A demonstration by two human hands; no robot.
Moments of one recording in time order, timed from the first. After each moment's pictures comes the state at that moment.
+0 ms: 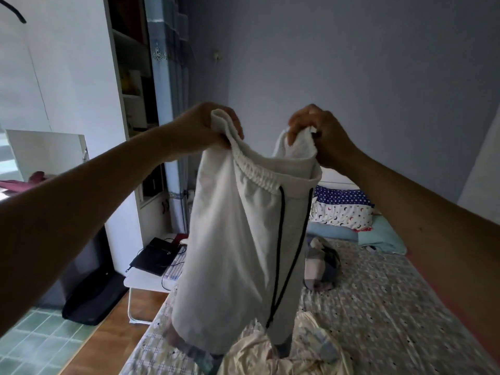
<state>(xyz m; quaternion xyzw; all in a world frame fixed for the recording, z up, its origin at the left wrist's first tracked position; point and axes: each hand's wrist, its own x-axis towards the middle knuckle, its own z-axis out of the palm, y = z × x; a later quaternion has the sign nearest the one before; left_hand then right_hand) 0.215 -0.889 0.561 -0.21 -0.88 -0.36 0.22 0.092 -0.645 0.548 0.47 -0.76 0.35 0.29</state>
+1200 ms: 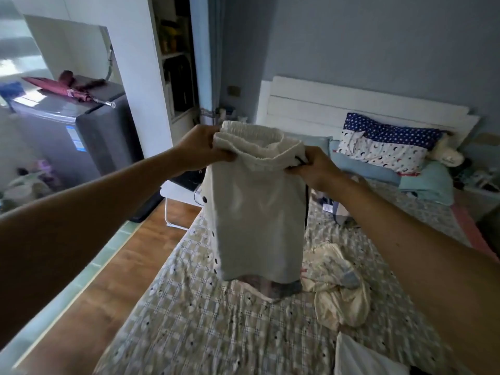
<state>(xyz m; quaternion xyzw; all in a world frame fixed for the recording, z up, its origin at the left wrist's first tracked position) 0.209 -1.021 0.337 0.05 -0.89 -0.41 0.18 0.077 -0.780 0.318 0.35 -0.80 0.48 -0.09</state>
